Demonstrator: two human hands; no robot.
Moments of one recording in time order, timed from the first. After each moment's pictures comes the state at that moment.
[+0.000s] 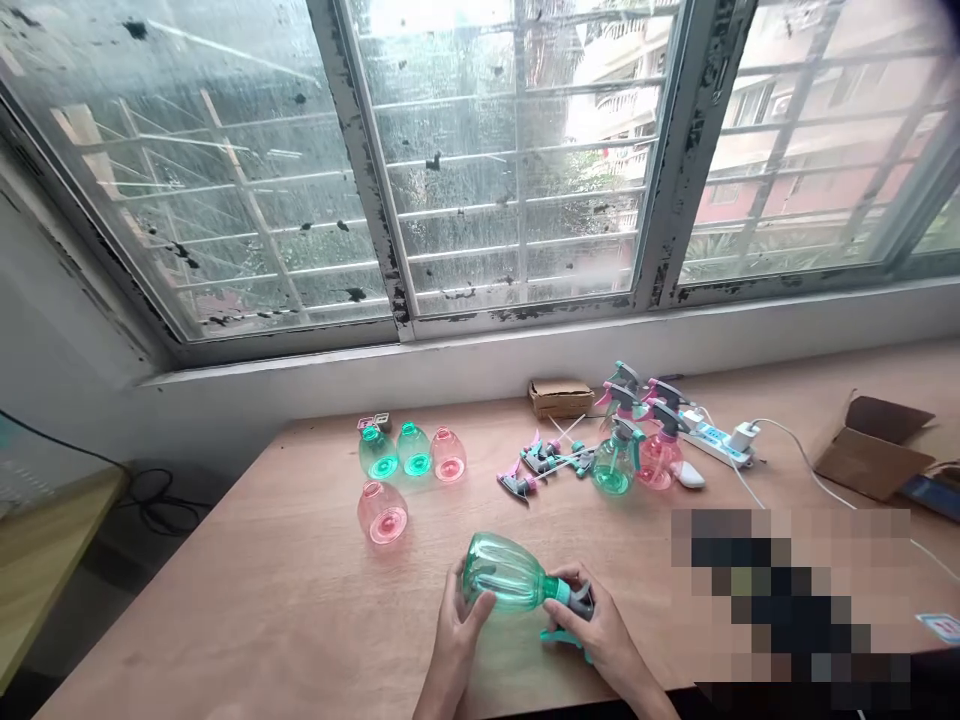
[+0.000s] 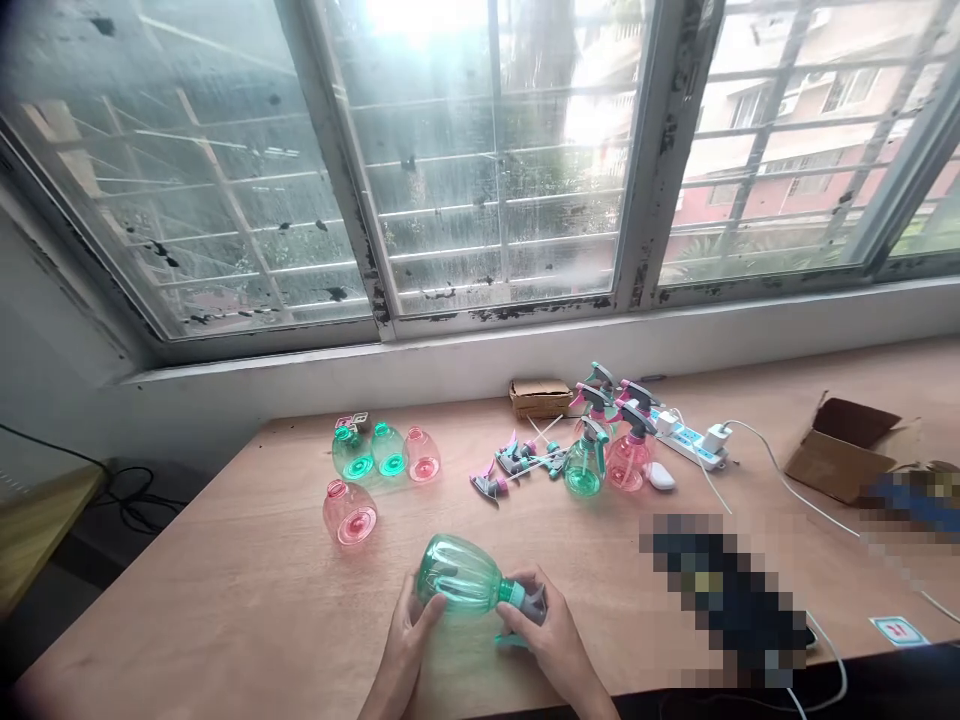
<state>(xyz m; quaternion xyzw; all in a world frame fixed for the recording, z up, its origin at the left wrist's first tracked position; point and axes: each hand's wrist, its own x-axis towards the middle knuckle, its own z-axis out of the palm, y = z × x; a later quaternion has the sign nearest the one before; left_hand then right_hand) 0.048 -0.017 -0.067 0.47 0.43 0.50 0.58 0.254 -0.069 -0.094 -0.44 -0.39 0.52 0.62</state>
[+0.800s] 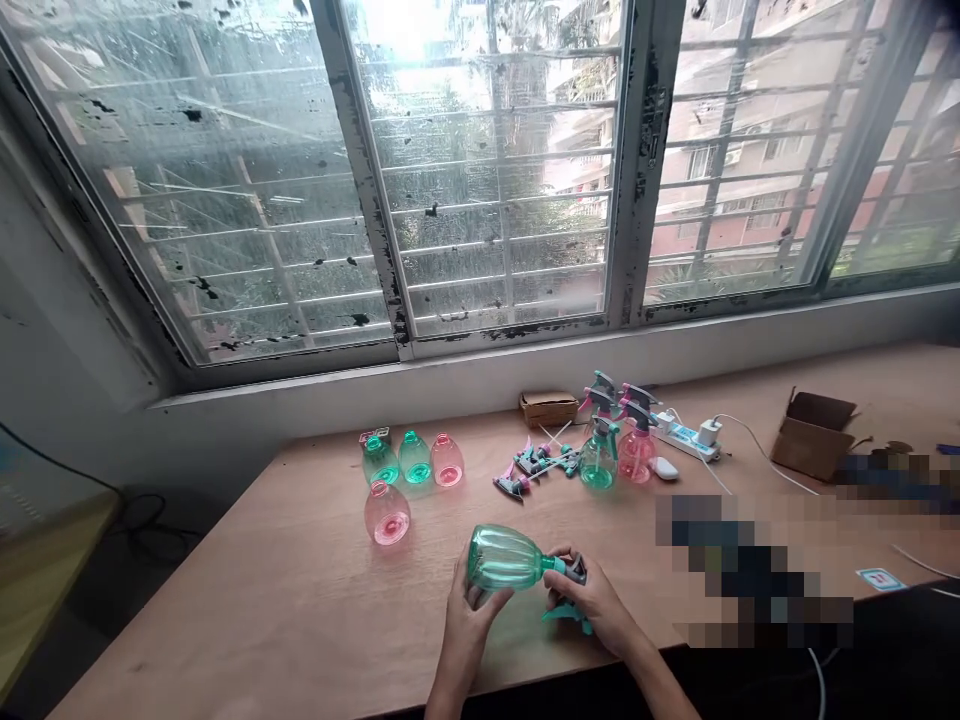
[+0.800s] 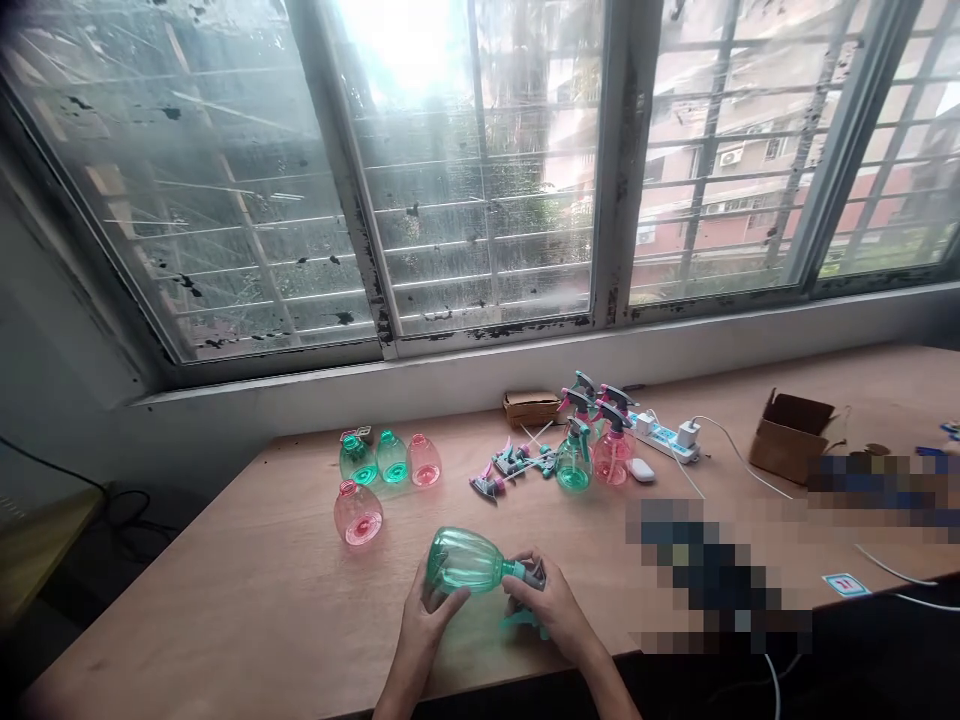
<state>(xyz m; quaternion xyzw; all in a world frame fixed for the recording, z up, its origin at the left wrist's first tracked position) 0.054 -0.022 -0.073 0.52 0.39 0.52 0.55 0.263 -0.064 -0.094 -0.40 -0.41 0.54 0.62</state>
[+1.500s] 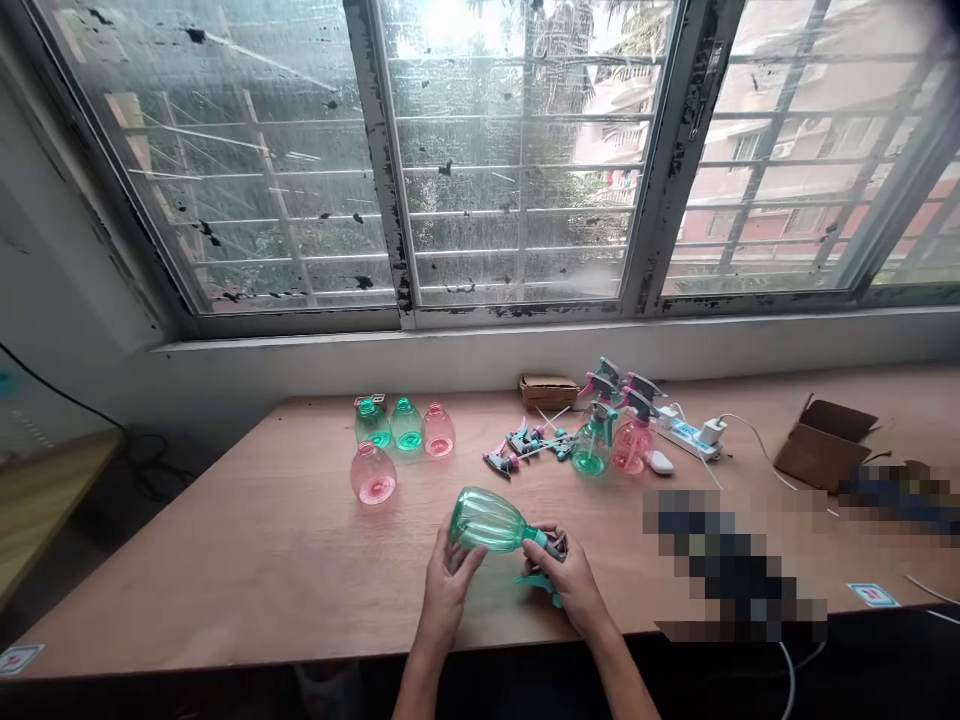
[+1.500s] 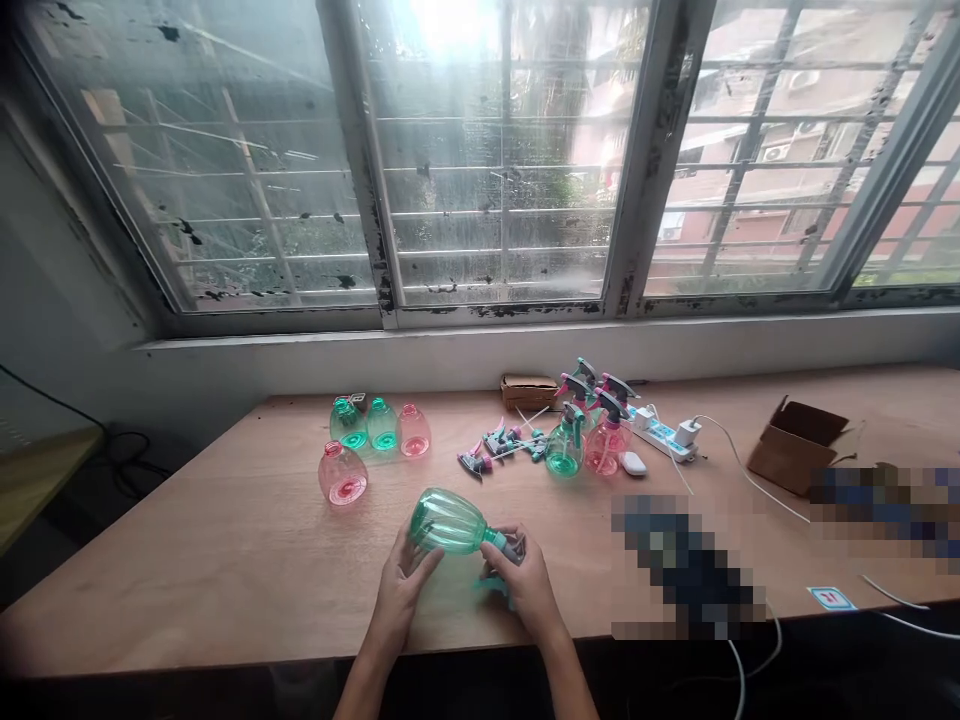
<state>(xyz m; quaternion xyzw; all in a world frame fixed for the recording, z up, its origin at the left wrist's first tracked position) 0.076 -0.040 -0.054 0.48 0.40 0.56 0.55 0.263 -0.066 -0.088 -0.44 -0.40 0.49 0.65</state>
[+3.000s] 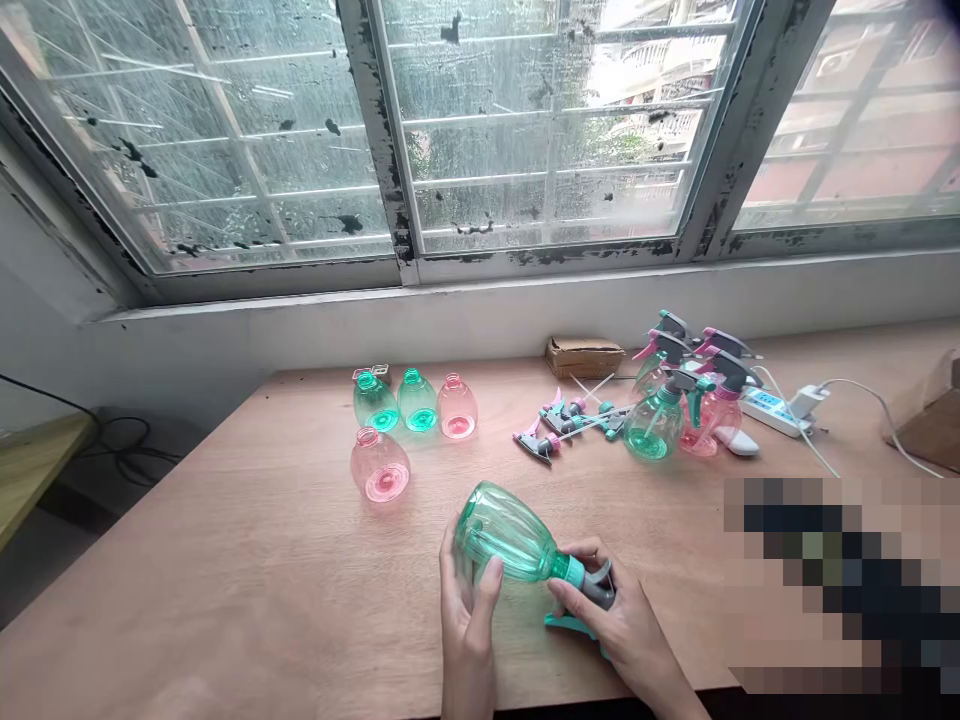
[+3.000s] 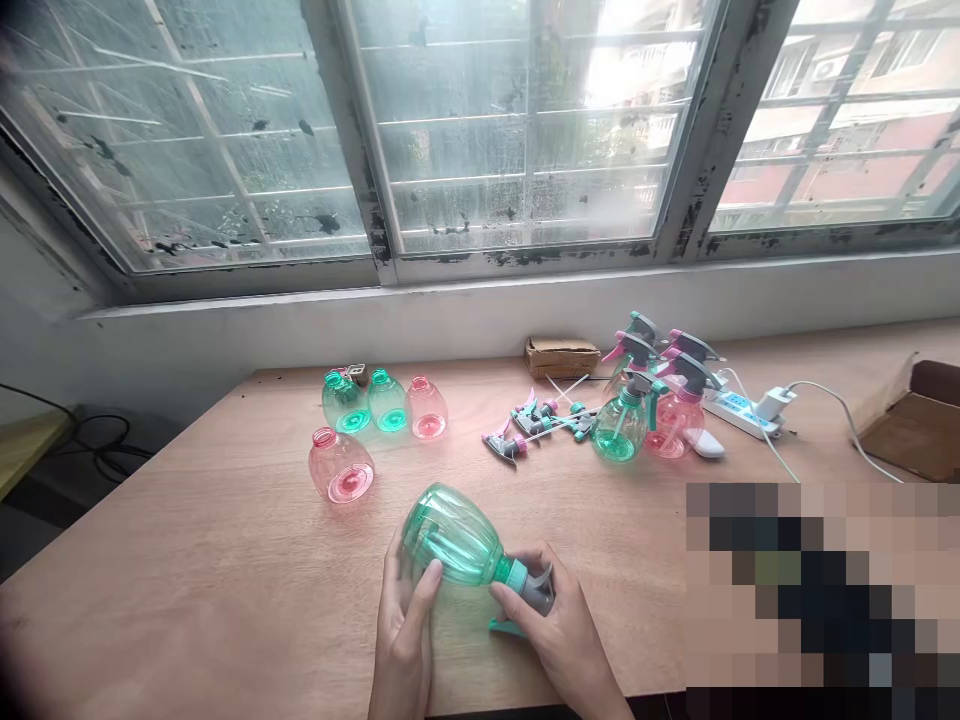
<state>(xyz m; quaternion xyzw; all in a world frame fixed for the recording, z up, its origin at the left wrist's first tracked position) 0.067 -0.039 -0.076 0.39 0.45 0.60 0.53 0.227 -0.072 -0.092 -0.51 -0.39 0.48 0.60</state>
